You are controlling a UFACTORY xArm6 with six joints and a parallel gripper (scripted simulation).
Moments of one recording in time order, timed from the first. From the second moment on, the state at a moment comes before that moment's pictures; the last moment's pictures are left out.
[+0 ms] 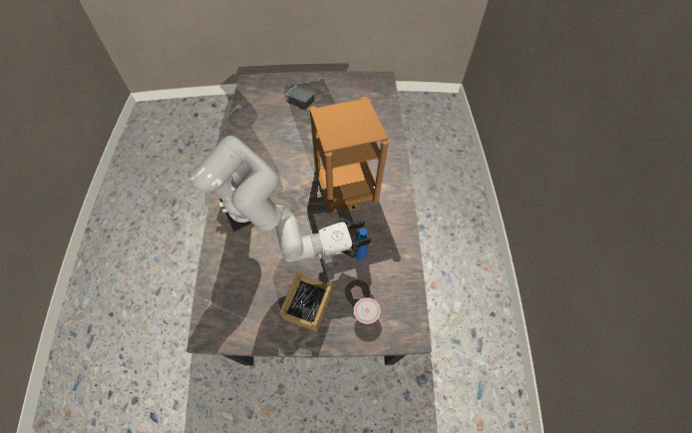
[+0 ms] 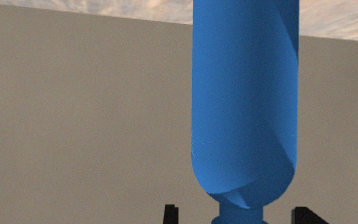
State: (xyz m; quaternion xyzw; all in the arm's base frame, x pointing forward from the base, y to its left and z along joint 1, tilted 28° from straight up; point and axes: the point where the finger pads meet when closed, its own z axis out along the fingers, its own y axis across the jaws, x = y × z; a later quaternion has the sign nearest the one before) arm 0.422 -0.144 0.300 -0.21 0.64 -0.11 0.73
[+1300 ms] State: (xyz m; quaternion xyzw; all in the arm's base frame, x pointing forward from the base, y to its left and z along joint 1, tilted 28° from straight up) arm 0.434 -0.173 0.241 -0.21 0.64 -0.11 0.73
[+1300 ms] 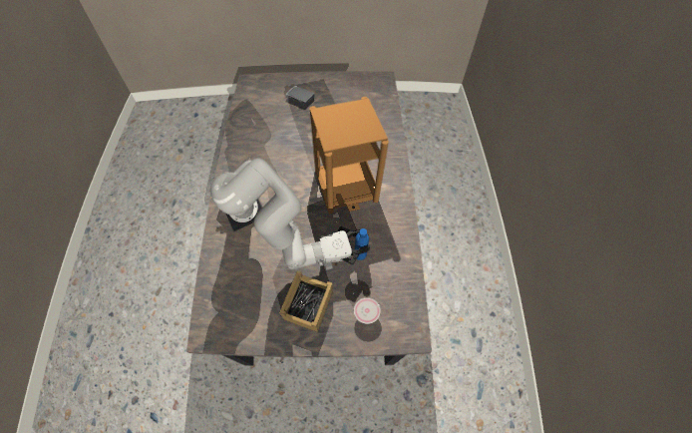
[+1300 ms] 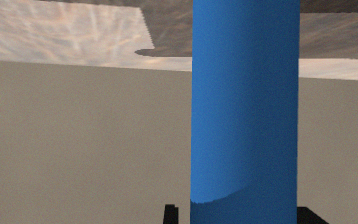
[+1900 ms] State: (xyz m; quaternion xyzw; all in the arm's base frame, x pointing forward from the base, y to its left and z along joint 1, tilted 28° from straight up) arm 0.437 -0.179 0.228 -0.21 0.64 -0.11 0.73
